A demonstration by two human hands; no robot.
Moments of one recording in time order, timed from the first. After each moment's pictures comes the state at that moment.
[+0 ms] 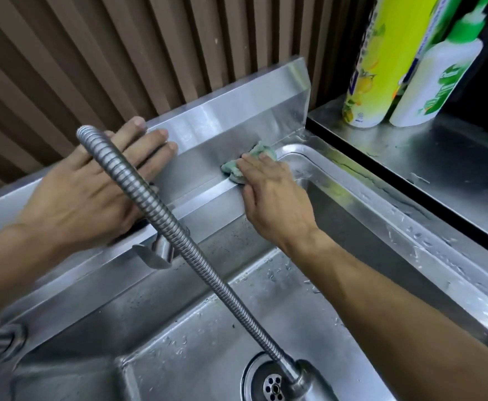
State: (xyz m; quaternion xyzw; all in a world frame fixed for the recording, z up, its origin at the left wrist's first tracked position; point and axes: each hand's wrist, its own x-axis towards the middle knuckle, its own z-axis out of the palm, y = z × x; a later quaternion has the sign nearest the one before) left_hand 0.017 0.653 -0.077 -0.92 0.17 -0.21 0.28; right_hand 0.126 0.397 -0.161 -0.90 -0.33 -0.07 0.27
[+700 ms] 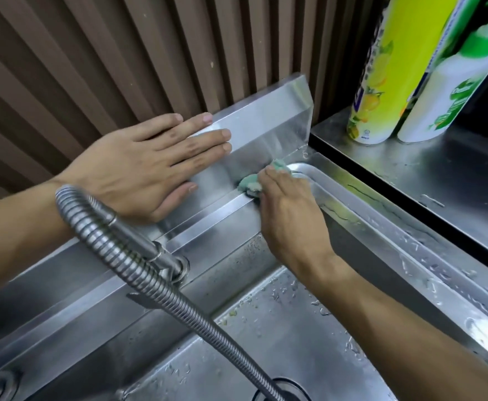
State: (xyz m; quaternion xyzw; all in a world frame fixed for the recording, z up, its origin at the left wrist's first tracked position) left_hand 0.096 0.624 -0.040 -0.89 0.30 -0.15 0.31; right_hand 0.148 0.394 -0.169 -0.92 -0.28 -0.13 0.24
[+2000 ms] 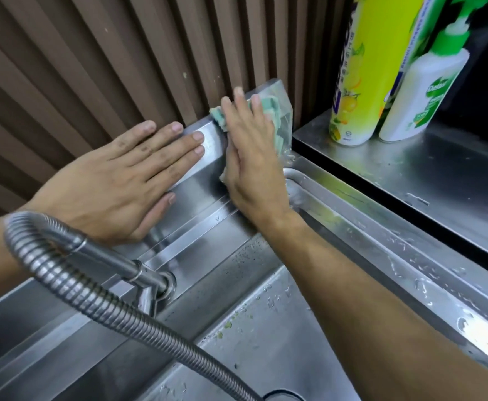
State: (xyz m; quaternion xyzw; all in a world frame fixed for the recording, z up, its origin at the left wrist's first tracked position) left_hand 0.097 0.623 -0.044 -0.88 0.29 -0.19 0.31; right_hand 0.193 0.435 -0.132 -0.78 -0.28 -0.21 0.52
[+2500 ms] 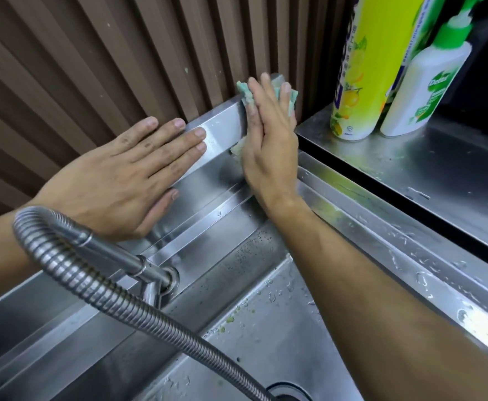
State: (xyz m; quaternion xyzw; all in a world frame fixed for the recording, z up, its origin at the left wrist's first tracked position) left_hand 0.096 0.623 -0.044 -0.90 0.29 -0.17 0.29; right_hand 0.198 0.431 -0.108 -0.76 -0.15 -0.18 0.61
